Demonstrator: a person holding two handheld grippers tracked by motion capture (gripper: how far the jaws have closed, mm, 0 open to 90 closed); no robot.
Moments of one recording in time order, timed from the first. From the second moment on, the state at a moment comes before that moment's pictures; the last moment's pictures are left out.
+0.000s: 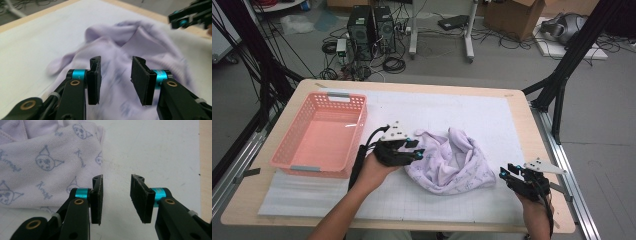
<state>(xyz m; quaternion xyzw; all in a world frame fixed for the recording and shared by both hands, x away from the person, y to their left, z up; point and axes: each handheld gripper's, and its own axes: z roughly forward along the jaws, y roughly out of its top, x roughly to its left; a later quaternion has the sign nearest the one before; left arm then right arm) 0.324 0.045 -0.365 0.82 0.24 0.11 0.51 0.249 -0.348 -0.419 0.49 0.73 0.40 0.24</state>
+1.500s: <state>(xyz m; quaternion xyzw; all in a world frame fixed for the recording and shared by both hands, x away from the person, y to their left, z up) 0.407 0.064 -0.349 0.75 0.37 0.13 0.53 0.258 -0.343 -0.422 0.49 0.74 0.40 0.22</state>
